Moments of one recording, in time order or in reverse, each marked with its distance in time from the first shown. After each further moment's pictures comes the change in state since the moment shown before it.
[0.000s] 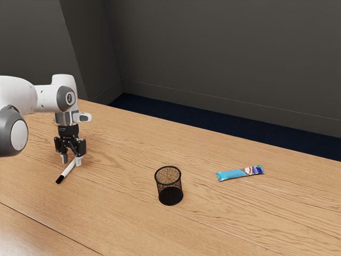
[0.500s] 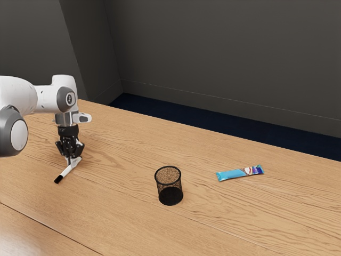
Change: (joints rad) arm 0.000 0.000 0.000 -0.007 0.009 0.006 0.012
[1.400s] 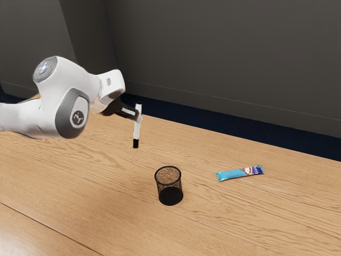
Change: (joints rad) arm -0.181 -0.973 -0.399 -1.000 -0.293 1.156 -0.142
